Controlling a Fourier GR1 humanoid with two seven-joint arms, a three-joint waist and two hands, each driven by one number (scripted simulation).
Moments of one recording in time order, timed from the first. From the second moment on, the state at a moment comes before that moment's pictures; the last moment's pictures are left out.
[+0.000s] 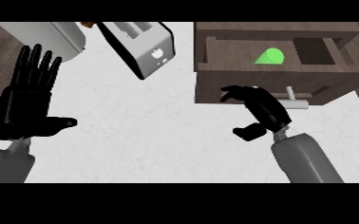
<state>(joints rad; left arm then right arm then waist) -0.18 0.56 -0.16 -1.47 0.85 0.07 -0.36 -0.32 -0.24 0.24 -1.27 0.78 0.11 -0.22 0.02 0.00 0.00</state>
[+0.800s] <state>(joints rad) -0.10 0.53 -0.05 -1.45 0.81 -0.10 -0.35 -0.75 -0.22 0.04 -0.54 0.79 0.01 -0.48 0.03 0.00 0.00</state>
